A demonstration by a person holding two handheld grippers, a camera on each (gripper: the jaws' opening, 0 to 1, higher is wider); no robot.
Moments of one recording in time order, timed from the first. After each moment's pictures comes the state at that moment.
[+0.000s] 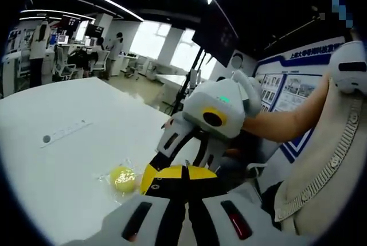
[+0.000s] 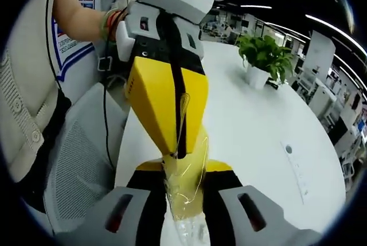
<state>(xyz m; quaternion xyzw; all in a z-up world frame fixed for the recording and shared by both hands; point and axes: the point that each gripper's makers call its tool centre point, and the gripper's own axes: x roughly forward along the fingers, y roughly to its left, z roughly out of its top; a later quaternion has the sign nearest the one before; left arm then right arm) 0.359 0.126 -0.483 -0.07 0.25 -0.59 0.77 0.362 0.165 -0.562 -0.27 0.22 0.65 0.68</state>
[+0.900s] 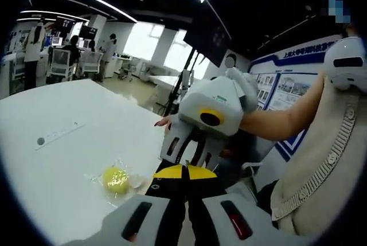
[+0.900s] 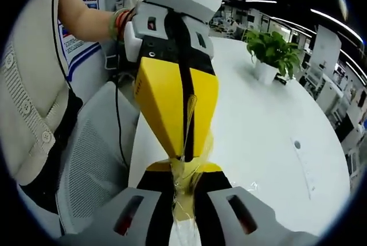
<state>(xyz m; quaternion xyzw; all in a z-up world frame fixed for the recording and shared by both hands) 0.347 0.119 -0.481 -0.07 0.24 -0.61 0.75 0.339 0.158 -0.562 -0.26 0.26 0.66 0.66</state>
